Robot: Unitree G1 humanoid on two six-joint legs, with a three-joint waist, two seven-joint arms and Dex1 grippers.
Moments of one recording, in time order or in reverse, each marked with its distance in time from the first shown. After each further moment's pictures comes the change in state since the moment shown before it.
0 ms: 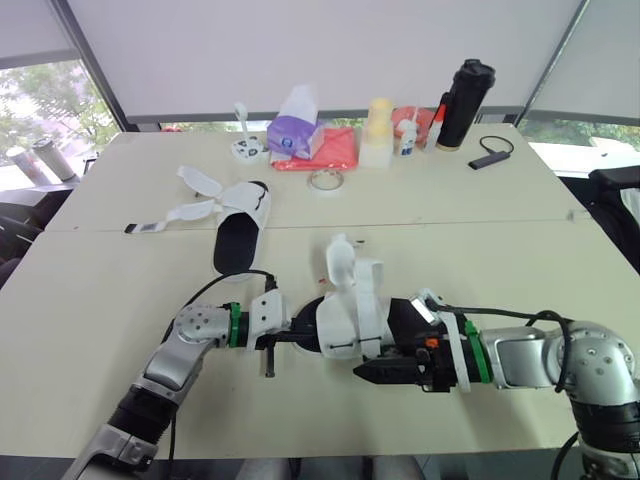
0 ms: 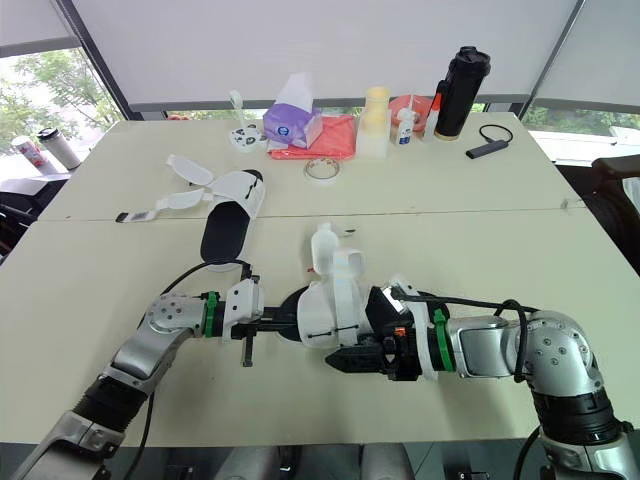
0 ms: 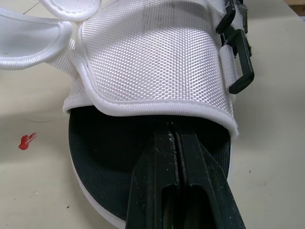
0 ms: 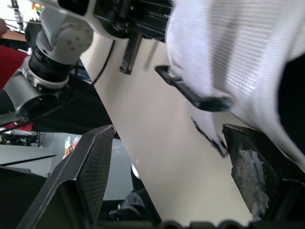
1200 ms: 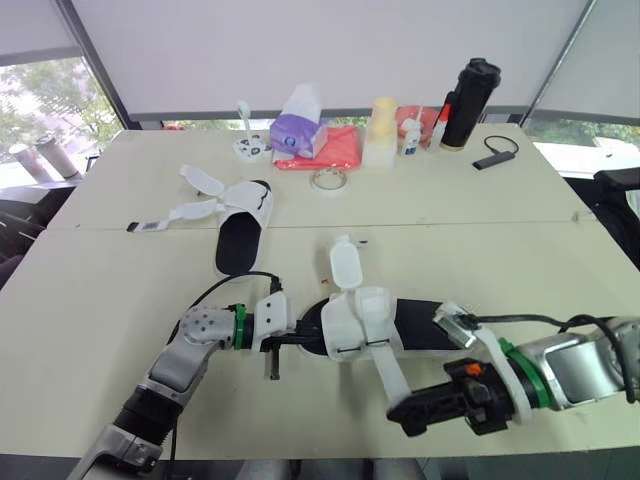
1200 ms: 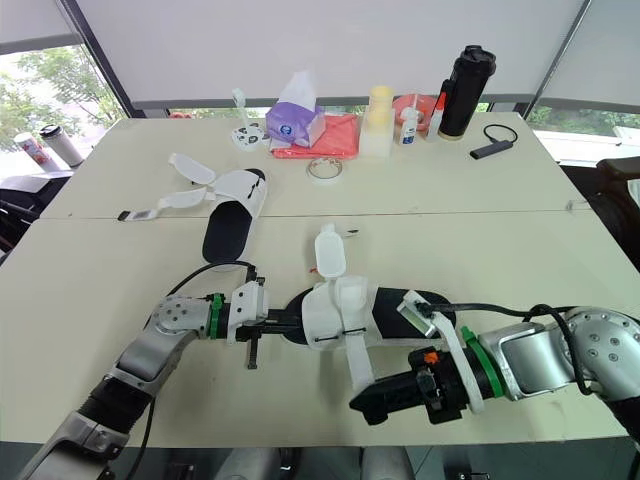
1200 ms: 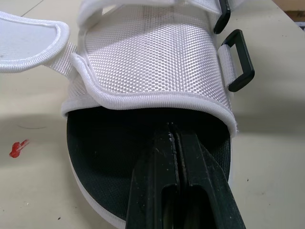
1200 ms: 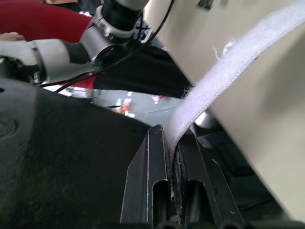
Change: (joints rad) left arm 0.000 -0.019 -0.015 -0.004 0.000 -0.004 0.003; right arm 0.085 -0.523 0.214 -0.085 0.395 -0.203 0.228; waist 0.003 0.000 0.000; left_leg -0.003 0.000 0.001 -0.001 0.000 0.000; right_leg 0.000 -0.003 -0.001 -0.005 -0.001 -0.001
